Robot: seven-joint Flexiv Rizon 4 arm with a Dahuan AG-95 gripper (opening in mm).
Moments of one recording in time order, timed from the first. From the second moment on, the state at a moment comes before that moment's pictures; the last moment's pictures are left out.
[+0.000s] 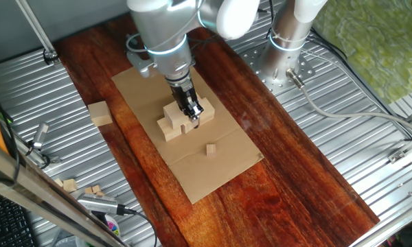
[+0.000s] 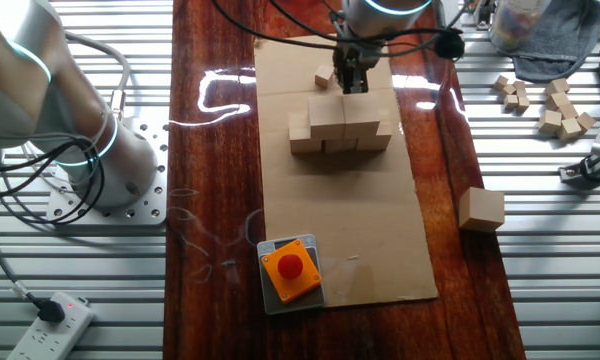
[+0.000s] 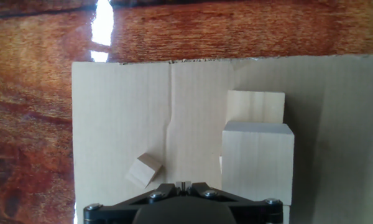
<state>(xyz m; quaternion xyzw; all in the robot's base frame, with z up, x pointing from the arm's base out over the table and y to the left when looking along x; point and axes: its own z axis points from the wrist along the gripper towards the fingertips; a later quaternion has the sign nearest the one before) 0.430 0.123 0.129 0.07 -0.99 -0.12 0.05</state>
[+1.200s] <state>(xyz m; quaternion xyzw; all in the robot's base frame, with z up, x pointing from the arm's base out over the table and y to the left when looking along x) 0.452 0.100 0.130 0.16 -0.98 -0.09 0.06</state>
